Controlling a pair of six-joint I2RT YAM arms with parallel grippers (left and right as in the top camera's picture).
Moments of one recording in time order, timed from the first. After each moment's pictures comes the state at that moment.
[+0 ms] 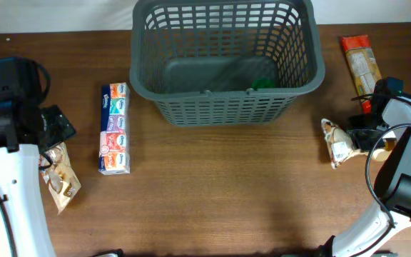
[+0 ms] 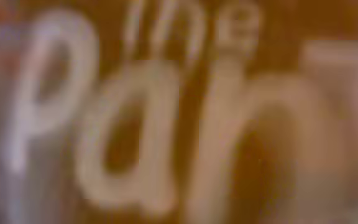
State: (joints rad) left arm 0.20 1.43 1.77 -1.59 -0.41 -0.41; right arm -0.41 2.02 1.33 -0.87 0.04 1.00
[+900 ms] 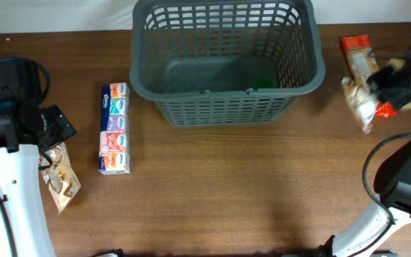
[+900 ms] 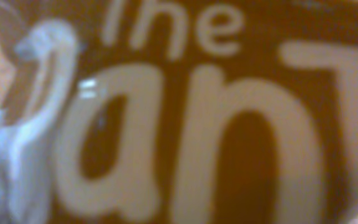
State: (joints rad) left arm 0.20 1.43 1.77 -1.59 -0.41 -0.41; right arm -0.41 2.04 1.97 -1.21 -0.09 0.62
